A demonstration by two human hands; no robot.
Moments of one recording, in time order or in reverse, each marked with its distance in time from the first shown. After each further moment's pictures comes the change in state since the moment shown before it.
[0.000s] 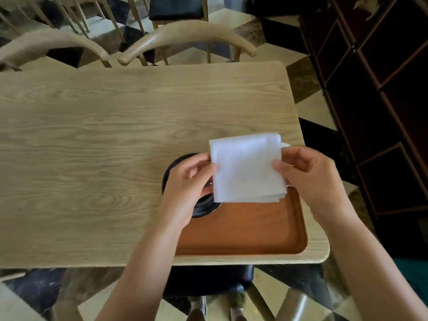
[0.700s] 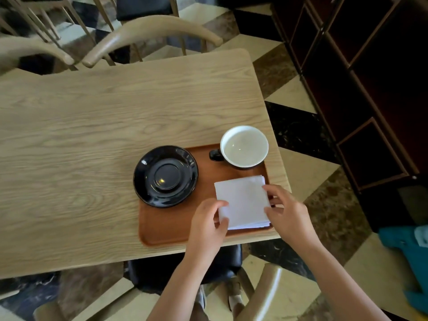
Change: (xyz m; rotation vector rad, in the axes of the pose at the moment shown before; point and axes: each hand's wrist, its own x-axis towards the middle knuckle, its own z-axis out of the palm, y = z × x) left_hand -0.058 -0.121 0.050 0.795 -0.098 0.221; right_hand -0.064 0.134 -0.041 -0.502 0.023 0.055
